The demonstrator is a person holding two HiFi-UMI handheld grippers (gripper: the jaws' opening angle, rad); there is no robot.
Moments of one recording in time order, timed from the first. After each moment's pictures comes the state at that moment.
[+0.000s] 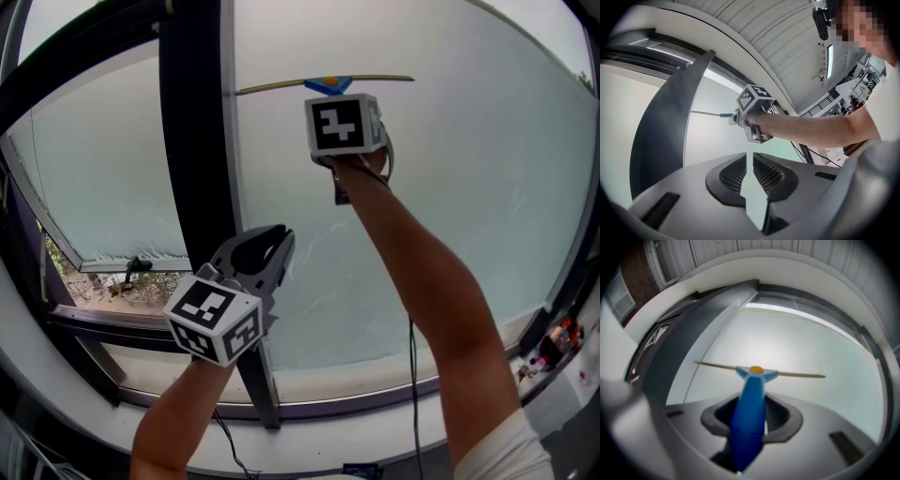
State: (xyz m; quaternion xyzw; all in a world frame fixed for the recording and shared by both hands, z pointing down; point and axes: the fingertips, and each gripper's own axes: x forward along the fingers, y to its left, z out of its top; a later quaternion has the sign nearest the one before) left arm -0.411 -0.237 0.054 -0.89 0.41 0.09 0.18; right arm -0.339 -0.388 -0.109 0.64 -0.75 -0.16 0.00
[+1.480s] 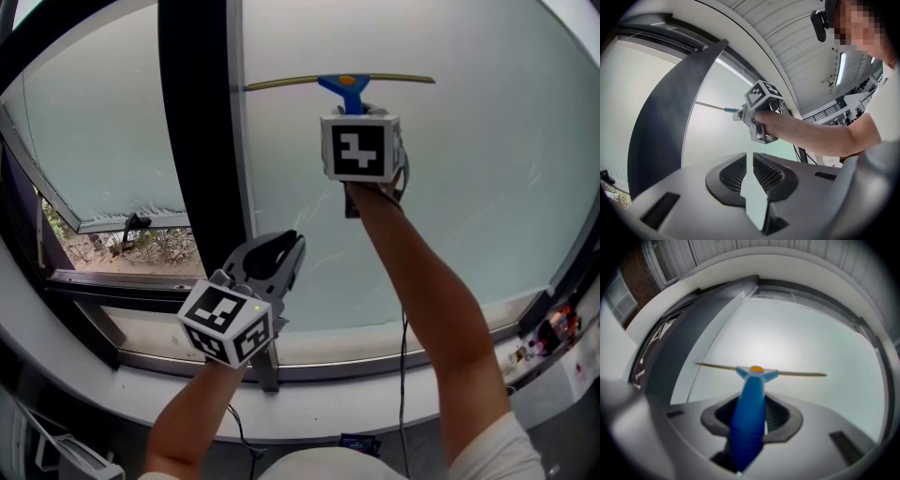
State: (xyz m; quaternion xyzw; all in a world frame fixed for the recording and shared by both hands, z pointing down) left arm -0.410 -0.239 0.144 -0.90 0.42 0.09 0.10; right arm -0.338 -0.384 -0.009 0.64 -0.76 -0.13 0.02
